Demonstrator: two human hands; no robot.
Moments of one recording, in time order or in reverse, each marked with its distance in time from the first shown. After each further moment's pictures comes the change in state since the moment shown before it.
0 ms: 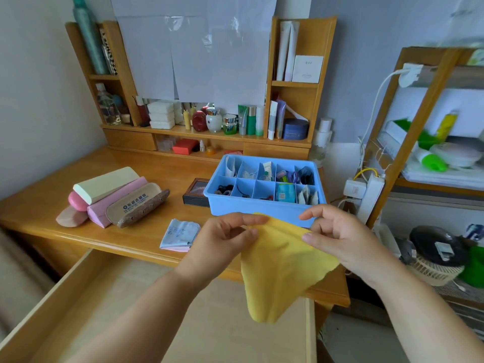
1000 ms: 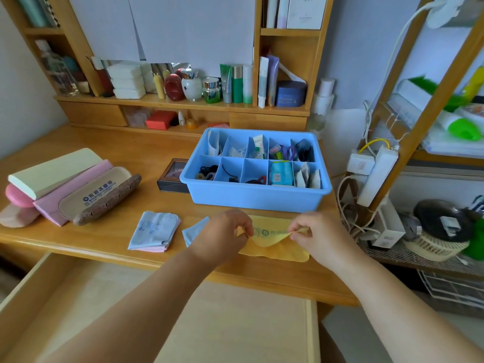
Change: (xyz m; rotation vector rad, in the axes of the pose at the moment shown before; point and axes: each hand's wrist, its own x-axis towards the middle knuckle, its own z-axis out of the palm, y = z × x) left_hand 0.072 -0.082 0.012 0.694 -0.103 -0.069; right_hand 0.053 0.097 0.018 -0.638 0.116 0.205
